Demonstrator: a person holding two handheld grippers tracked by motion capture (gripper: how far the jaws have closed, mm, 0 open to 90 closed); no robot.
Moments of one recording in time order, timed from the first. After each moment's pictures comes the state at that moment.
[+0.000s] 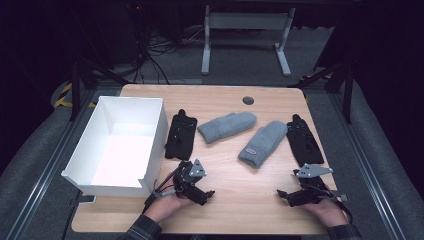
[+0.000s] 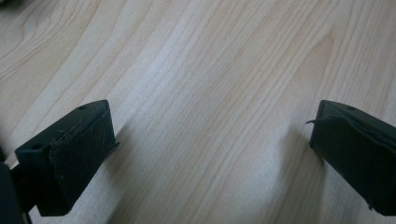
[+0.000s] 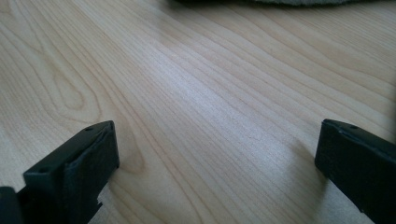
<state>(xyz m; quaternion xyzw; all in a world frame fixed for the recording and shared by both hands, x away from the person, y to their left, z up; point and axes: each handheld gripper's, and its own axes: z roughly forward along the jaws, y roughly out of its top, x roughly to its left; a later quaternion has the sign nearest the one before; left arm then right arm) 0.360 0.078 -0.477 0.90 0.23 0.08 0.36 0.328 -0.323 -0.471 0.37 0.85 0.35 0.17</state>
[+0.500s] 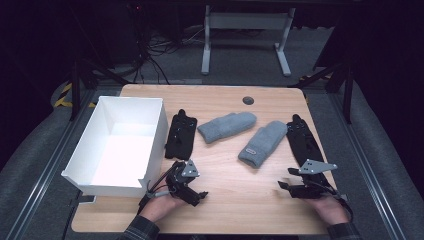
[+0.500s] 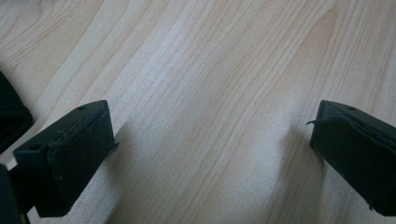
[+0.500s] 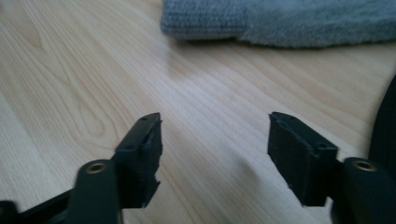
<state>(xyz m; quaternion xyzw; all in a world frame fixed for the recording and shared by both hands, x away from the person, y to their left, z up) 0.359 0.094 -0.477 0.90 0.23 0.08 0.36 0.330 -0.321 -0.447 0.35 0.84 0.37 0.18</state>
